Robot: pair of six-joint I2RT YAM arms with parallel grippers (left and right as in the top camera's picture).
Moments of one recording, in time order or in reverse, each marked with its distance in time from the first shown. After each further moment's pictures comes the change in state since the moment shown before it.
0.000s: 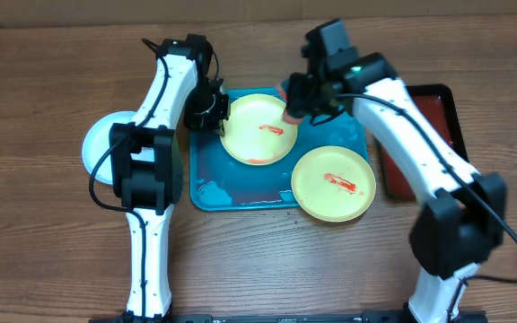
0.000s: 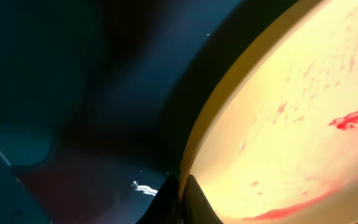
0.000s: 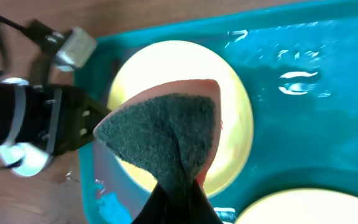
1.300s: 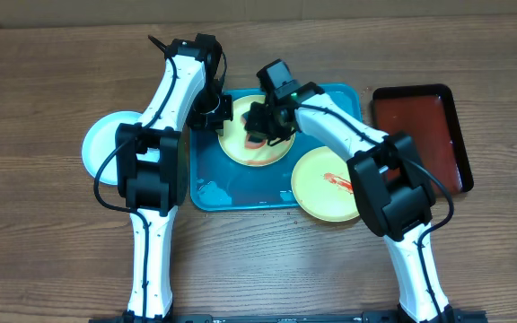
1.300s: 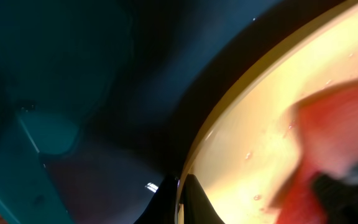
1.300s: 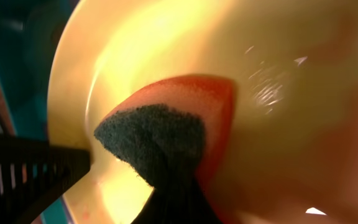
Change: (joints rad) left arm -0.034 -0.001 0.000 0.016 -0.120 -0.085; right arm 0.119 0.356 0.014 0.272 -0.095 0.169
